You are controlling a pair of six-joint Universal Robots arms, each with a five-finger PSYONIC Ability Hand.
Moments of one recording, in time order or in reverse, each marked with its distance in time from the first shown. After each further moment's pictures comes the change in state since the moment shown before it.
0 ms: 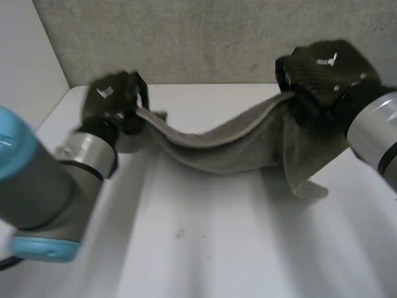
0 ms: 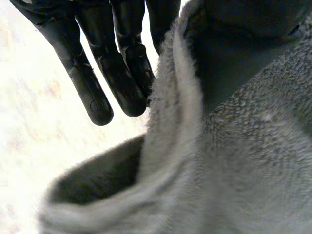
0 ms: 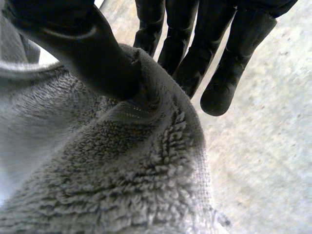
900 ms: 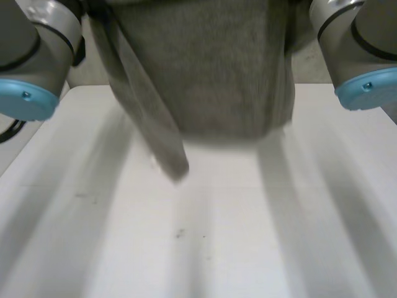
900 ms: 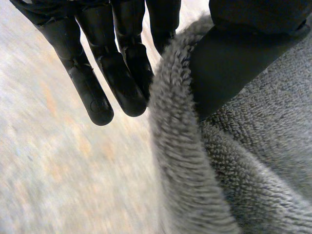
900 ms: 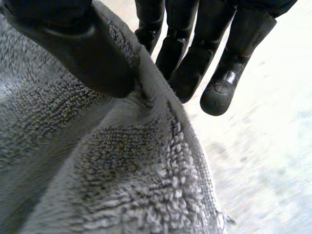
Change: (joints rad) left arm 0.137 -0.362 0.951 -0.399 0.059 0.088; right arm -0.012 0.619 -0.896 -0.165 0.085 -0.158; left_hand -0.001 0.001 0.001 0.003 0.000; right_hand 0.004 0.000 0.000 0.000 0.000
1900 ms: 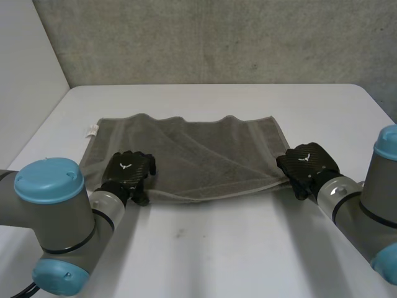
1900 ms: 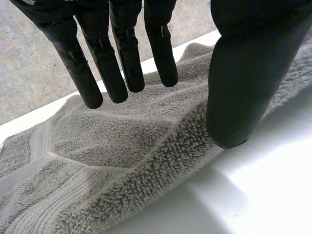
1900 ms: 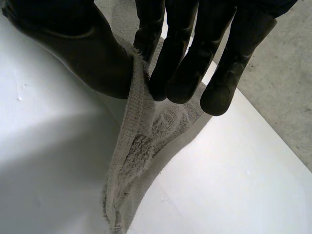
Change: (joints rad) left arm -0.086 0.089 -1.097 0.410 0.016 0.077; right arm -0.137 -0.292 1.240 -0.157 -0.143 -0.044; left_hand -0.533 -0.563 -0.561 -0.562 -0.545; right_hand -0.001 0.000 0.000 0.000 0.000
